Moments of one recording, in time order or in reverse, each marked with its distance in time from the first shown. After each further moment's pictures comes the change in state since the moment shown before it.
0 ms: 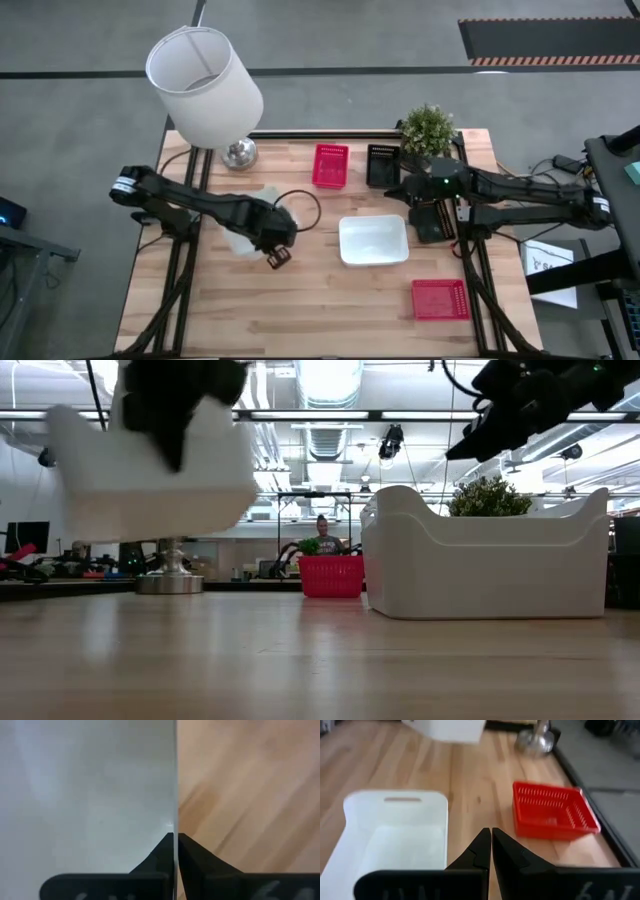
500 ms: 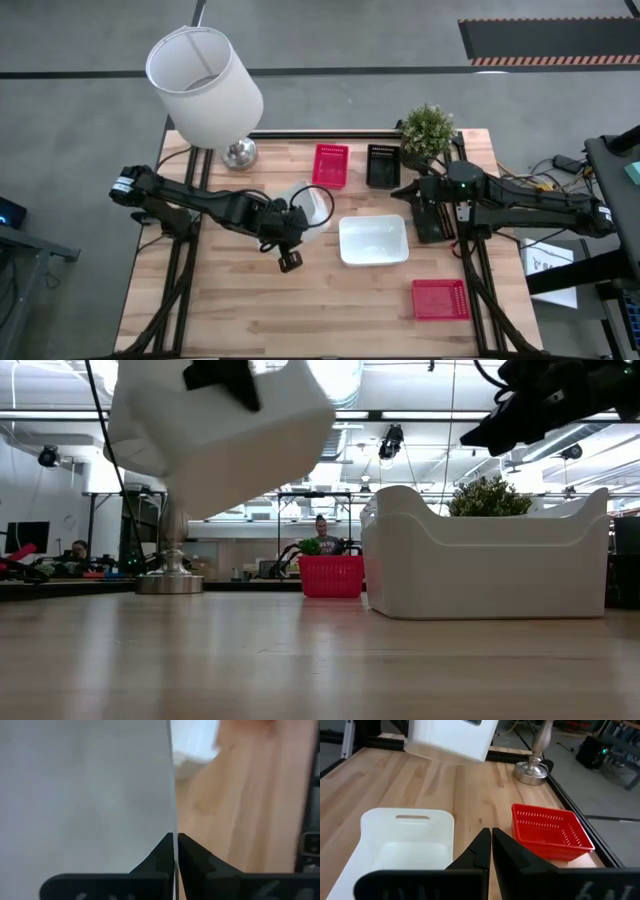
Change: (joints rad) left arm -0.014 0.001 0.107 0.229 -0.076 0.285; right arm 0.000 -0.181 -0.107 0.075 -0.033 0.003
